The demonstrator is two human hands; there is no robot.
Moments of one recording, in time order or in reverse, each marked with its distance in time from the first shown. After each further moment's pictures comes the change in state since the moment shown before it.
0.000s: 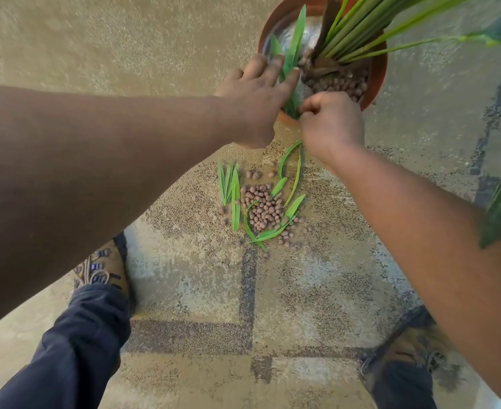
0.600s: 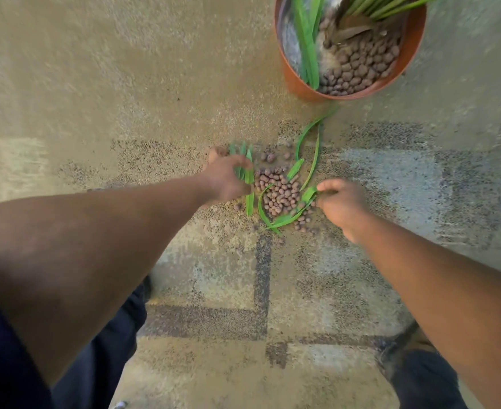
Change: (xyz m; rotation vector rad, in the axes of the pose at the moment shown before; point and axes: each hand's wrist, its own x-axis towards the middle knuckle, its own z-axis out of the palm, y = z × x) left_hand -0.080 -0.003 0.137 -0.853 -0.388 -0.468; right_hand -0.084 0.114 0.075 0.254 -0.394 0.563
